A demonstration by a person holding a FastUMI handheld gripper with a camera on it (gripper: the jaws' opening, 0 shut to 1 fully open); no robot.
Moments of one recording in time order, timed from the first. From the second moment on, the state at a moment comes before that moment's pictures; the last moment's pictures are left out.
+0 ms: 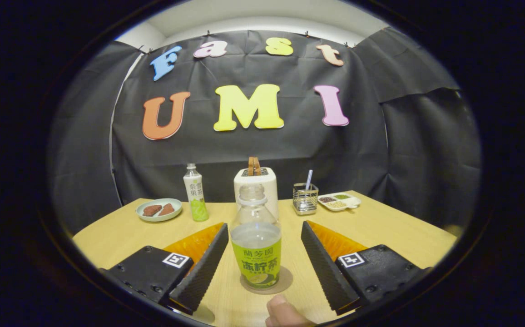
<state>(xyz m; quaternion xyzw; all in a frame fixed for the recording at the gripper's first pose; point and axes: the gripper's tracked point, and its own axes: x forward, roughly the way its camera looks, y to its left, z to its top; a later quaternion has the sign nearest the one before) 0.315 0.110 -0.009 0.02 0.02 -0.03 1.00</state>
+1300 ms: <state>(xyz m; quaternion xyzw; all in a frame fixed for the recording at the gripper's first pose) -0.003 -0.003 0.039 0.00 -0.02 0.00 1.00</state>
